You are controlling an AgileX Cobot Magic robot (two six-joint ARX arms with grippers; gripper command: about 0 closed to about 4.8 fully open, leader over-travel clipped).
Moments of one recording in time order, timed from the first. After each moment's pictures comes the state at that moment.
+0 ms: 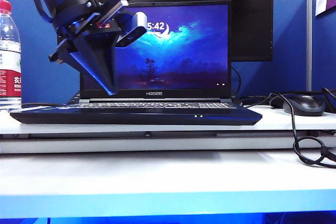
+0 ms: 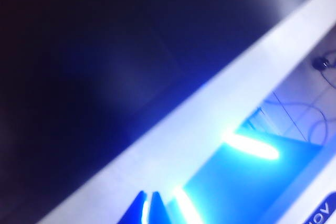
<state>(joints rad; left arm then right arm) -0.53 1.65 1.35 -0.97 0.36 0.12 0.02 1.75 1.73 0.00 -0.46 0.05</state>
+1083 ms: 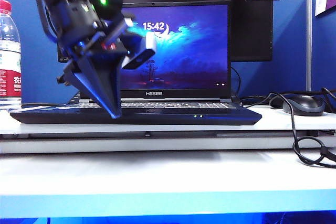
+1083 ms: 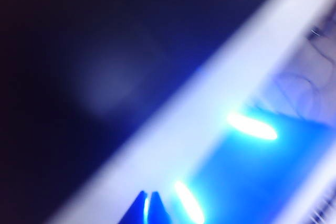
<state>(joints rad) -0.54 1.75 1.35 -0.98 0.39 0.16 0.02 1.83 1.73 0.03 -0.48 0.05</state>
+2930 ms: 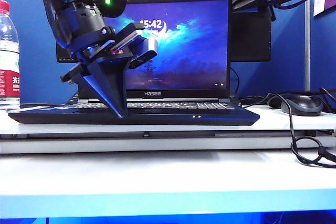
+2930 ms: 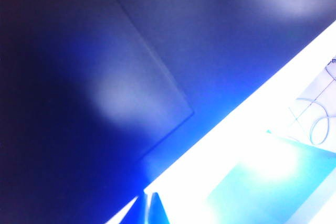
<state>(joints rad) -0.54 1.75 1.35 -0.90 0.34 0.10 0.03 1.87 1.74 -0.25 -1.06 0.01</state>
